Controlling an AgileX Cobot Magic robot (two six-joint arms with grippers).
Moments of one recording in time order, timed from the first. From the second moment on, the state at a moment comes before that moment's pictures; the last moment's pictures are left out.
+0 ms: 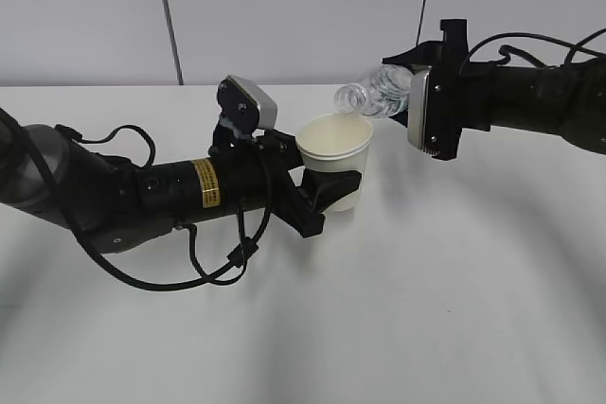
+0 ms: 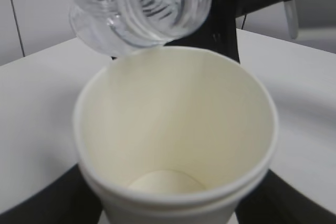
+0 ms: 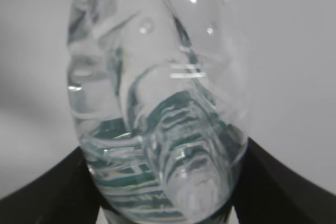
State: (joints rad) left arm -0.49 2.13 -1.00 0.77 -0.96 -0.42; right arm 0.05 1.99 -1.14 -0.96 -0.66 -0.66
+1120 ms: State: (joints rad) left arm -0.49 2.13 -1.00 0.77 -0.96 -0.42; right arm 0.05 1.96 -1.14 -0.90 -0.66 -0.82
